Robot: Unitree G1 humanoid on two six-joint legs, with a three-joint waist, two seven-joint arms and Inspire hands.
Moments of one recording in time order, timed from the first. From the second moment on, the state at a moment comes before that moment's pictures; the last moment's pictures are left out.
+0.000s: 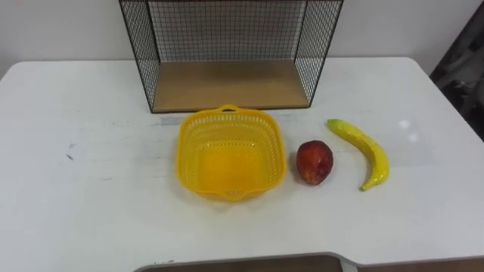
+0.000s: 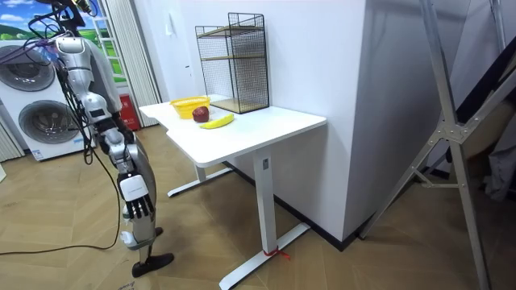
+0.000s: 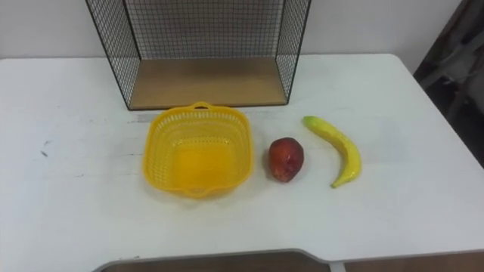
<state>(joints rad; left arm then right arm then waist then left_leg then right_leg) 0.23 0.17 0.06 1.16 0.25 0.19 0.14 0.10 -0.21 0.04 1.31 -0.14 0.17 -0.02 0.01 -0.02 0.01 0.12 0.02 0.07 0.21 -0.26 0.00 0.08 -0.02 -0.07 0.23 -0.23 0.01</state>
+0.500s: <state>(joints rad) 0.25 0.17 0.20 1.14 0.26 0.15 0.14 0.14 -0.20 -0.30 1.32 0.71 0.12 -0.15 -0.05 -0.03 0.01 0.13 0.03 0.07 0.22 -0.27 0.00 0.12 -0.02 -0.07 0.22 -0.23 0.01</state>
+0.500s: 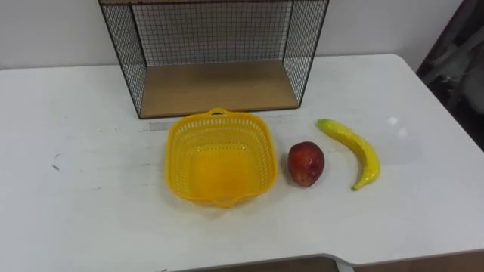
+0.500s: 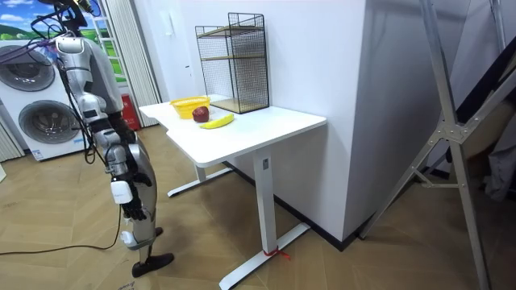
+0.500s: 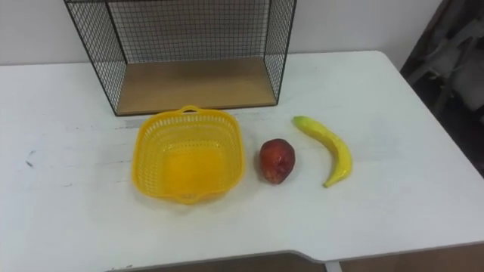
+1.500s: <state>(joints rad) 0.32 0.20 0.22 1.01 0.25 0.08 0.15 0.13 -0.27 -0.62 0.16 0.44 -0.08 -0.96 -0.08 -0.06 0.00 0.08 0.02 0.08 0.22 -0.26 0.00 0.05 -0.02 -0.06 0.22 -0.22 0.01</state>
